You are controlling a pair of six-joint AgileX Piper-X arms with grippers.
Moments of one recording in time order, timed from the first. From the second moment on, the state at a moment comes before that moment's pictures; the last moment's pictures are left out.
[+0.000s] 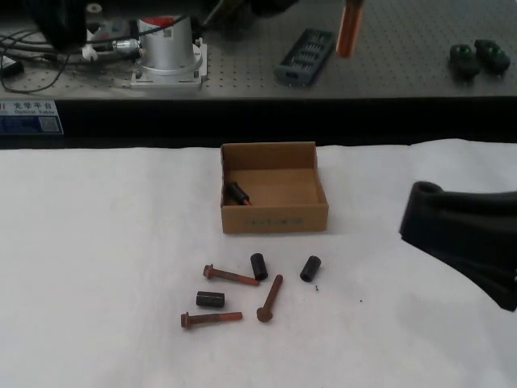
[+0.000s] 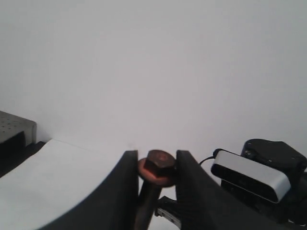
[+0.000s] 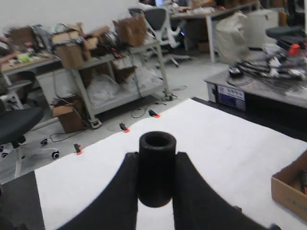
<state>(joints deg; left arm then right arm) -37.6 65.1 -66.8 -2.7 40.9 -12.4 38.4 34.8 -24.7 -1.8 -27.9 10.9</state>
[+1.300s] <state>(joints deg) -37.6 65.1 -62.2 -1.9 46.5 -16.5 38.4 51.8 -35.4 -14.2 -41.4 10.1</state>
